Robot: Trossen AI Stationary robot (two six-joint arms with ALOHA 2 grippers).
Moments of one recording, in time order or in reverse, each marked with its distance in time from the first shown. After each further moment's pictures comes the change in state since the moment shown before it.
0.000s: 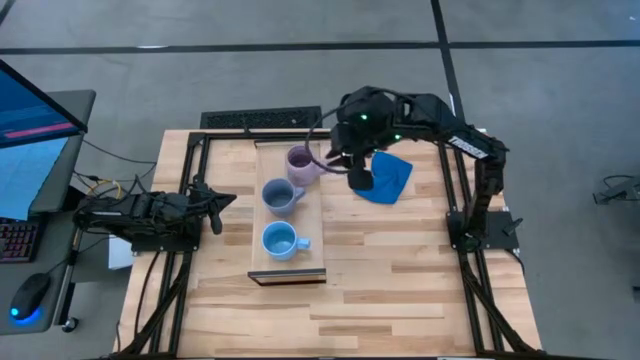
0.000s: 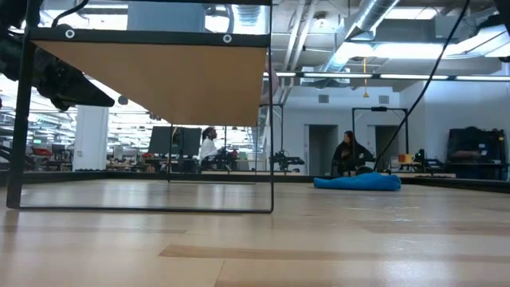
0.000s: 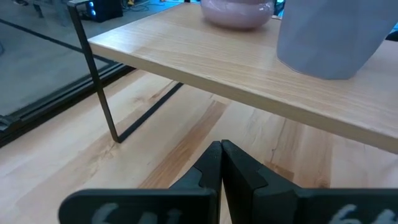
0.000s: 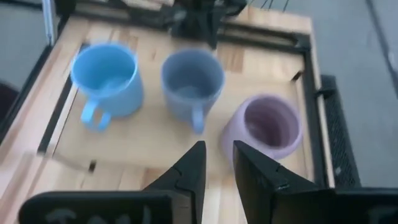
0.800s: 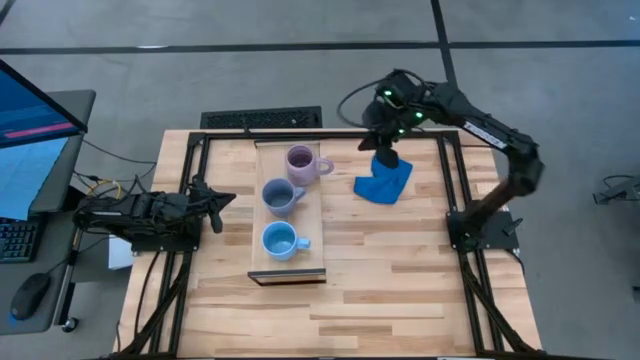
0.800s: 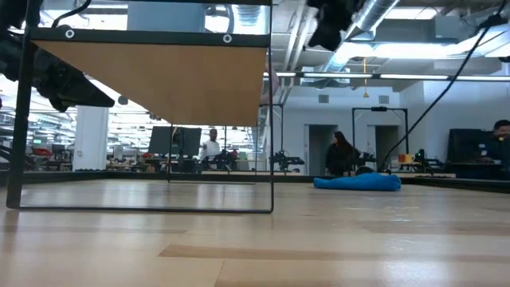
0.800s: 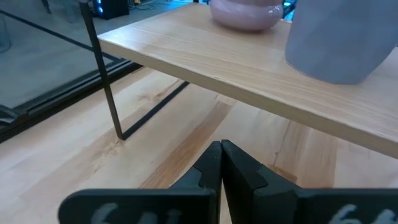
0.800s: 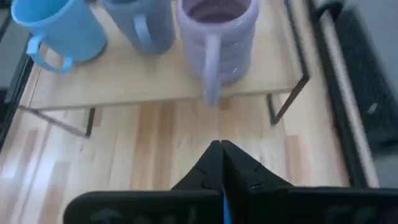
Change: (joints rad) left arm 0.000 0.000 0.000 -0.005 -0.021 -0.035; right arm -0.361 -0.273 -0.615 0.156 -0.303 -0.100
